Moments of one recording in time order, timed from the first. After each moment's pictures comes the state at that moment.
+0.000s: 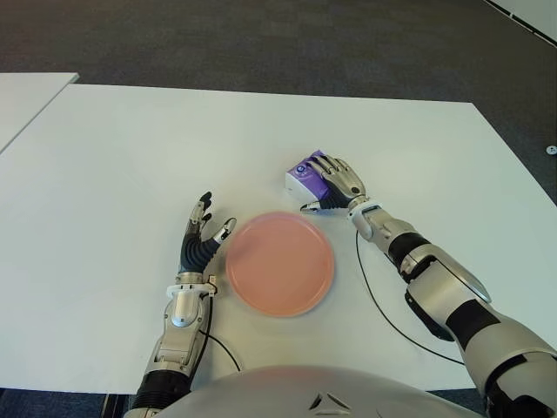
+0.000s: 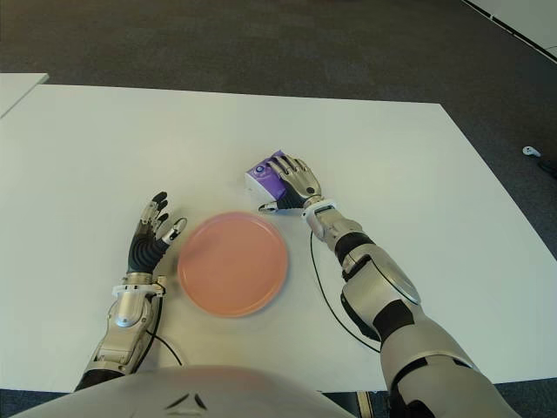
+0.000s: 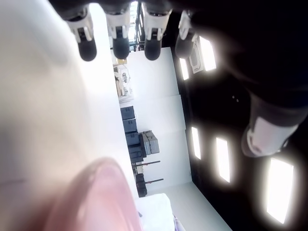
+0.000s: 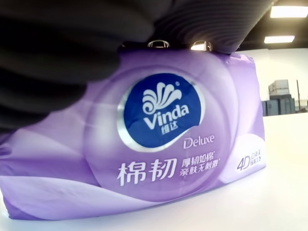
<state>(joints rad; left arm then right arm) 0.21 0.03 -0.02 0.24 0.16 -0.50 0.17 -0.78 -0.31 0.77 1.25 -0.78 -0.34 -0.58</state>
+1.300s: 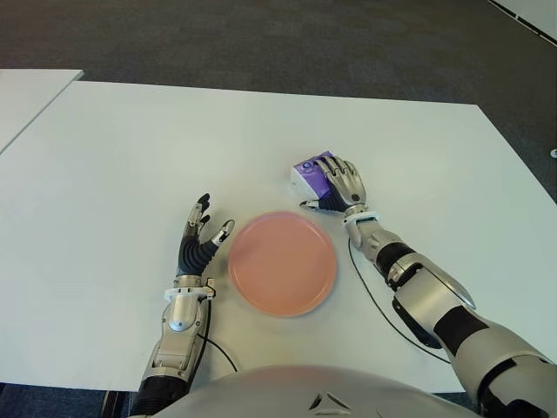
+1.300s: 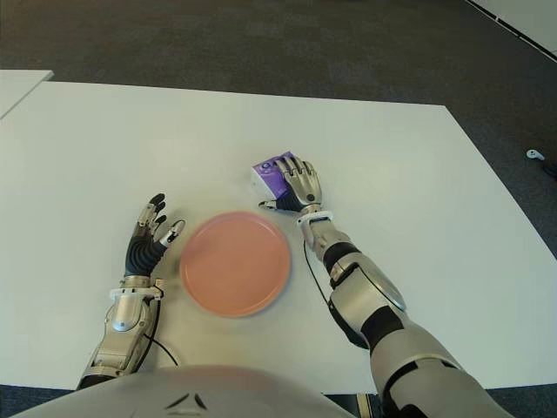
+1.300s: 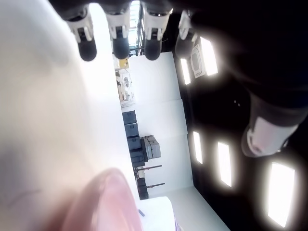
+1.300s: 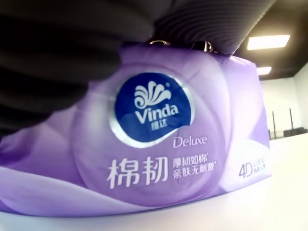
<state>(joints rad) 0.23 0.03 -0.02 0.21 0.15 -0.49 0.17 -0.73 -0.23 0.71 1.29 -0.78 -0.18 -0.82</state>
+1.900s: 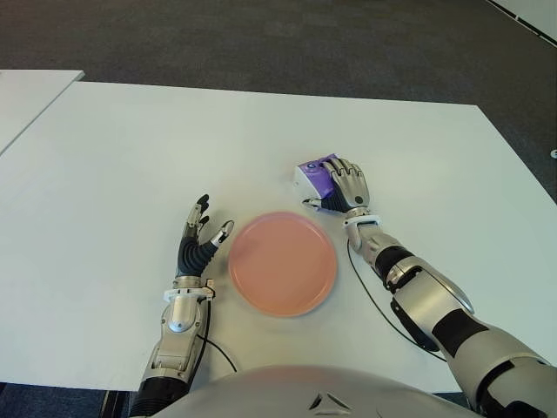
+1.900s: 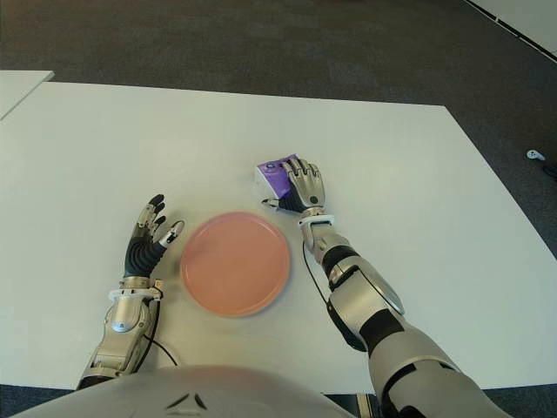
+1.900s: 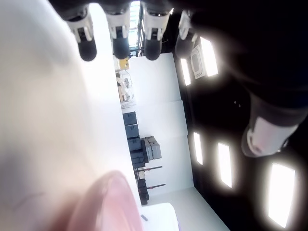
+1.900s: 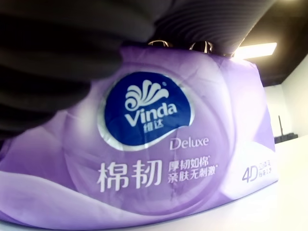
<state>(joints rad) 0.24 0.03 -0.01 0.21 0.15 -0.49 0.17 -0.71 -0.22 0.65 1.30 -0.78 -0.17 -0.88</state>
